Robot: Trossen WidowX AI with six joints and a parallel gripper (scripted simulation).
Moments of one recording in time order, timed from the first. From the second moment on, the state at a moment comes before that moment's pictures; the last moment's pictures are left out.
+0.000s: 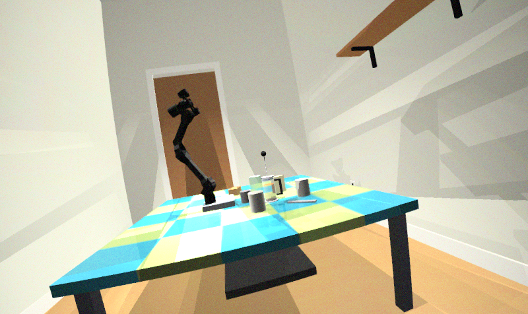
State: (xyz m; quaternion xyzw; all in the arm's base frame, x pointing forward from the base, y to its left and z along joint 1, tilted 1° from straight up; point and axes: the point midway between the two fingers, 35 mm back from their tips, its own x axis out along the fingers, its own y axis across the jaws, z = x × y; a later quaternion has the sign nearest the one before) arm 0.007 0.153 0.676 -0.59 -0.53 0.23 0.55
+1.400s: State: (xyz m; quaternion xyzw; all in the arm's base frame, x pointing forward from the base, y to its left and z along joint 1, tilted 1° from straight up) arm 0.292 -0.153 0.351 0.05 0.24 -0.23 0.94
